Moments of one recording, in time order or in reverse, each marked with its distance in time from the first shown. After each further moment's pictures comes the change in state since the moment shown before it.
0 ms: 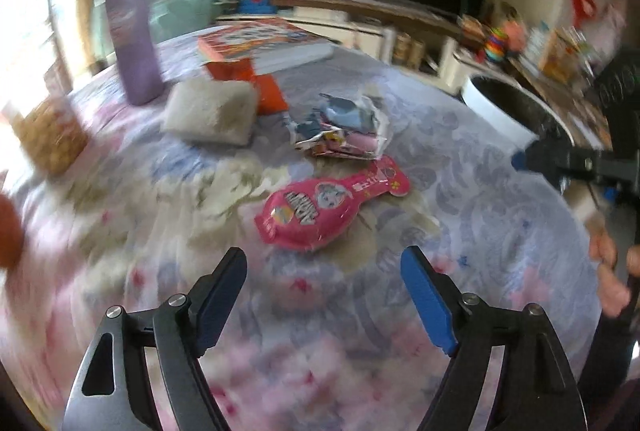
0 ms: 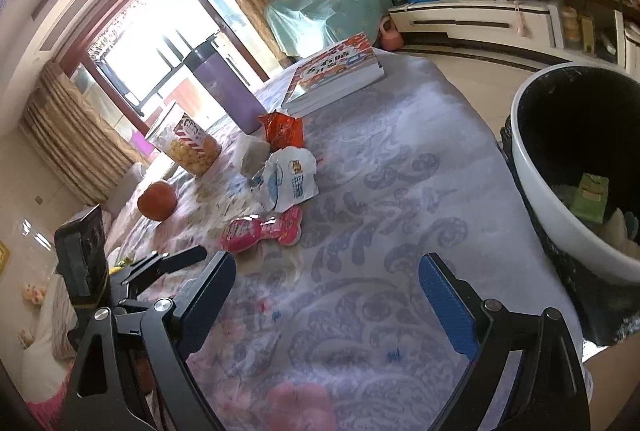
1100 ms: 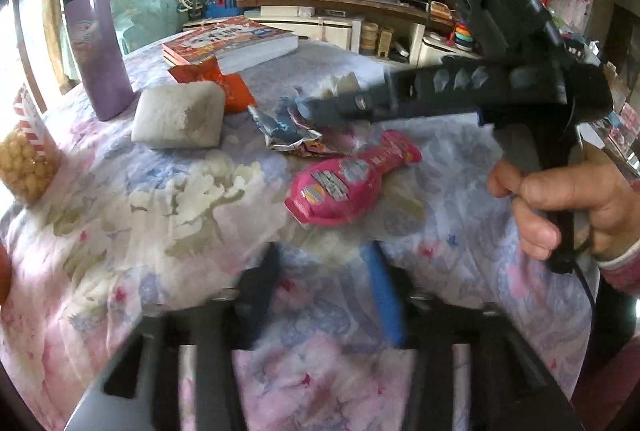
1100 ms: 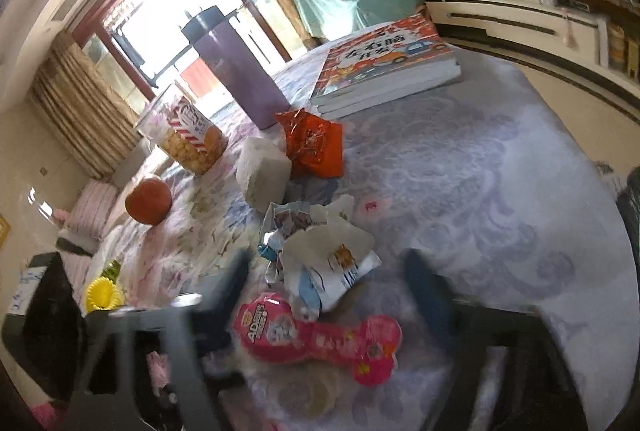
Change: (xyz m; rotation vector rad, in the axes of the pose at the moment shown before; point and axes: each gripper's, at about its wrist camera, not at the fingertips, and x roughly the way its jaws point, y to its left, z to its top) left arm 0.002 -0.001 -0.009 0.053 -0.001 -0.049; right arm 0.096 0.029 0.046 -0.107 0.084 0.044
